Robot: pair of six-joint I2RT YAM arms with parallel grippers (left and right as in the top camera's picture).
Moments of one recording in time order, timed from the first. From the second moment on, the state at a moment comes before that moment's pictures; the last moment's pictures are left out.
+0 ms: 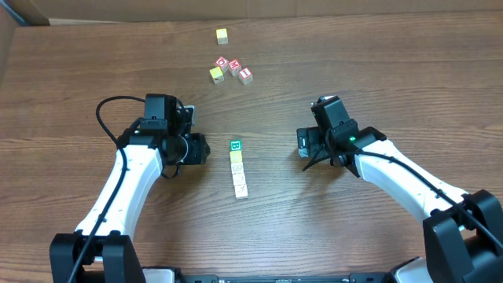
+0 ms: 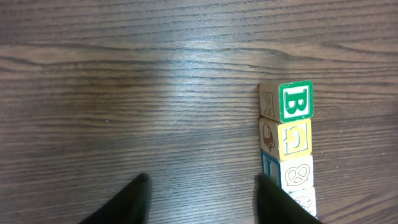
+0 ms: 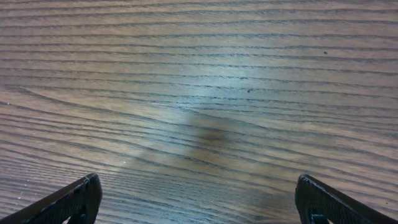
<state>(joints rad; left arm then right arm) -0.05 1.51 0.98 -0.71 0.20 -0.08 0.46 1.64 0.98 -0.43 0.13 0.30</state>
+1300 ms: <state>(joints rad) -0.21 1.51 0.99 -0.63 0.21 -0.42 0.46 1.64 0.98 -0.43 0.14 0.30</state>
